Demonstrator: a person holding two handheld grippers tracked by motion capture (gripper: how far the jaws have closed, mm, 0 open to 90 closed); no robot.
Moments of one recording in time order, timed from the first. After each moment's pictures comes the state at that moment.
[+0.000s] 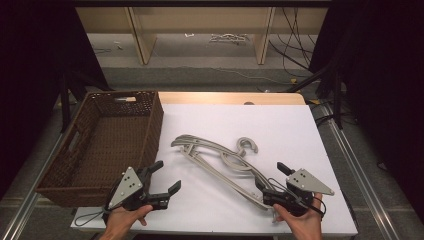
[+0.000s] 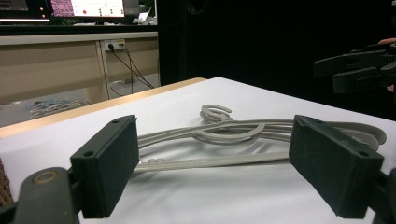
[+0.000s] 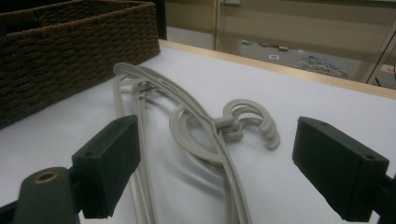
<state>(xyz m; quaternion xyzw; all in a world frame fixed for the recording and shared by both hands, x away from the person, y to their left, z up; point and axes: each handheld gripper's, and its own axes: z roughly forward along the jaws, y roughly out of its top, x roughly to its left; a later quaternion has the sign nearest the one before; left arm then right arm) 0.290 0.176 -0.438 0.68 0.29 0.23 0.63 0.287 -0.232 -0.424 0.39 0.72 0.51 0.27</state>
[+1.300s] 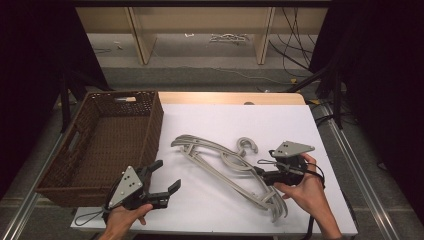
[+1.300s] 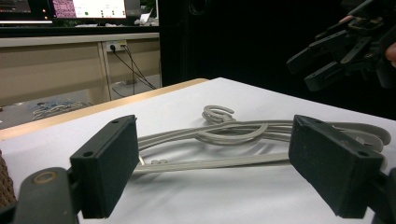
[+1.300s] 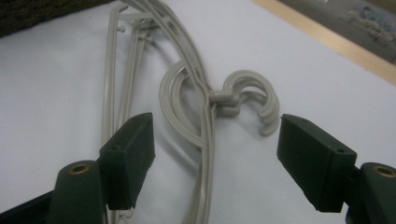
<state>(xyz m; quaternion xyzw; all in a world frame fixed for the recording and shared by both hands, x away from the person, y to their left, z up) 0.291 0.176 -0.438 0.68 0.30 0.23 0.63 0.348 -0.229 -0.387 0.33 0.85 0.36 0.20</state>
